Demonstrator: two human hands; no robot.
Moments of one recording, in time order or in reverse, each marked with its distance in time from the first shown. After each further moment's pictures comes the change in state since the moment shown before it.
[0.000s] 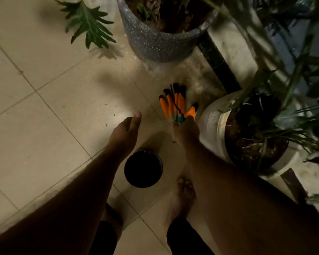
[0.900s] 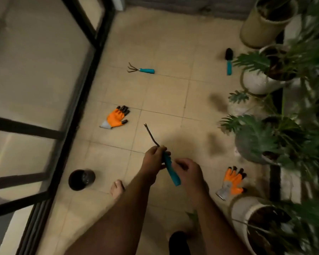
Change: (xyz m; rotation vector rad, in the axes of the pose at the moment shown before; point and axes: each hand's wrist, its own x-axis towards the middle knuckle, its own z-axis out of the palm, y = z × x) left_hand -0.326 -0.001 -0.201 -1.094 0.531 -0.236; right_hand -0.358 -0.265 0.182 -0.805 -0.774 -0.059
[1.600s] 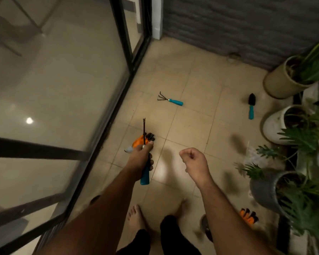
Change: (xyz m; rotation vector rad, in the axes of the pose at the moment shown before) left_hand 0.051 0.193 -0.233 -0.172 0.054 0.027; right_hand 0.114 -0.218 0.146 -0.054 0.035 -0.028
